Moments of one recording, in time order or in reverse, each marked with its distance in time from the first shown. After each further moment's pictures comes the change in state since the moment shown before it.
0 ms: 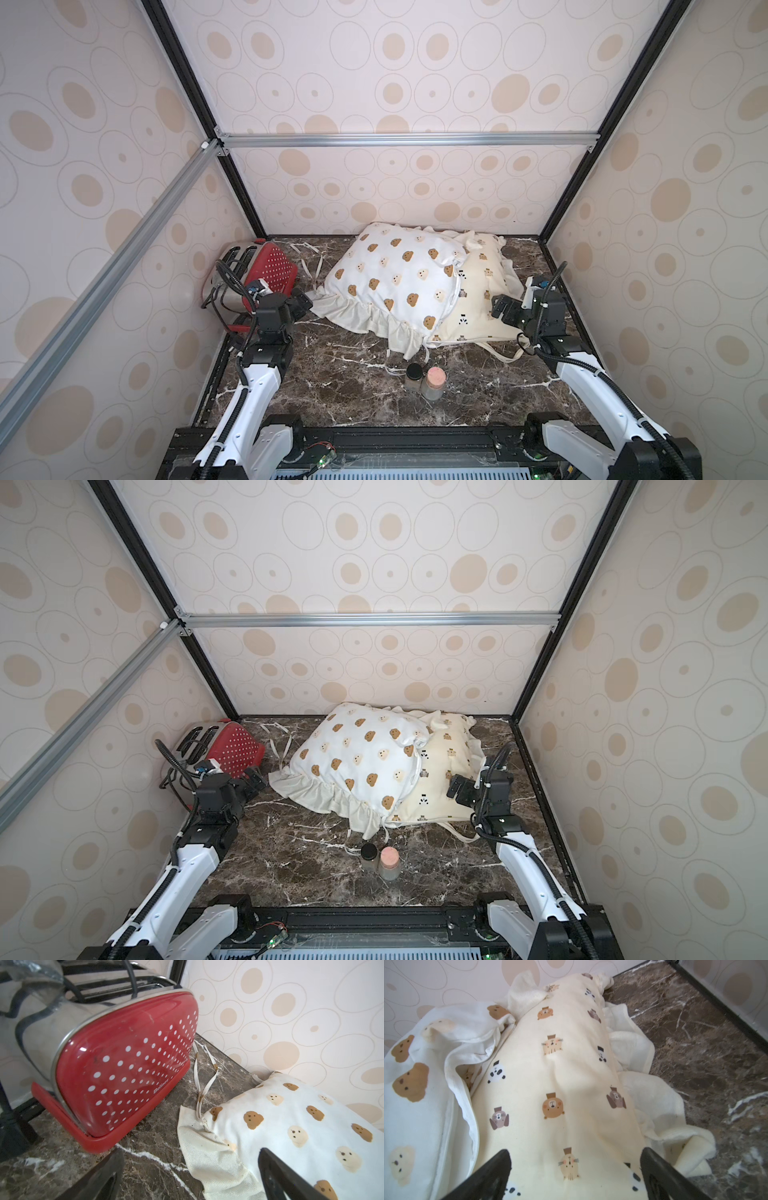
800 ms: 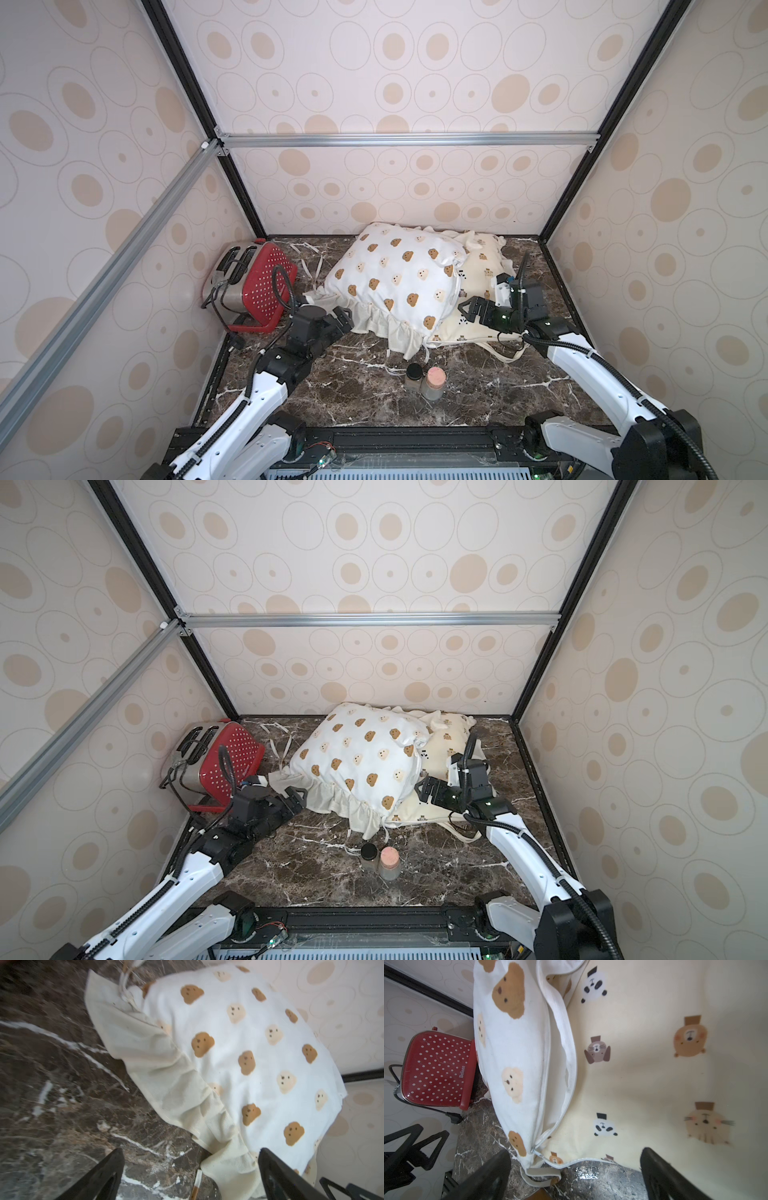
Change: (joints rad) left arm -0.464 -0.034 0.009 -0.228 0.150 -0.352; right arm 0.192 0.118 0.172 -0.200 -0.292 0.133
